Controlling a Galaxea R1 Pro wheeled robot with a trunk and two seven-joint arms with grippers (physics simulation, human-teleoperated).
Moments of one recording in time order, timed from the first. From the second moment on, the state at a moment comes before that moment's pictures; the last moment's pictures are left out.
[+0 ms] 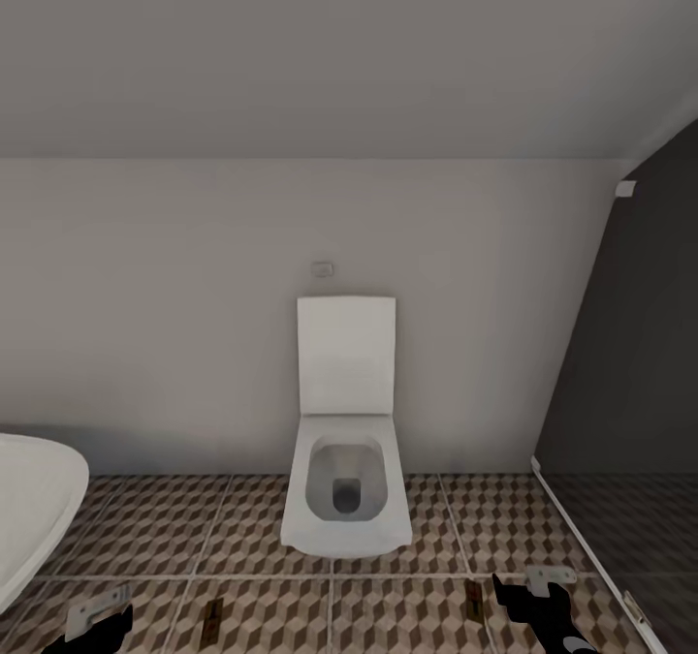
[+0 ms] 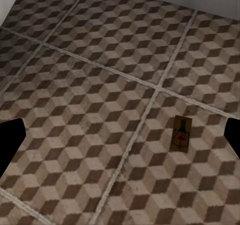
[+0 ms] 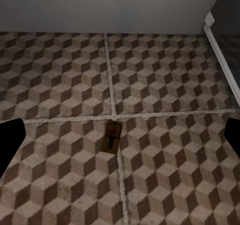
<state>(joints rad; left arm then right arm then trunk) -0.49 0.28 0.14 0.01 0.24 -0.35 0.03 -0.57 -0.14 0.35 0.07 -0.39 -0.47 0.02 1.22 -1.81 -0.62</state>
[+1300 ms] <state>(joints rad) -0.49 0.22 0.13 0.03 0.24 -0.34 0.03 -0.57 -0.14 0.35 0.07 -0.39 -0.47 0.02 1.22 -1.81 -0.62</state>
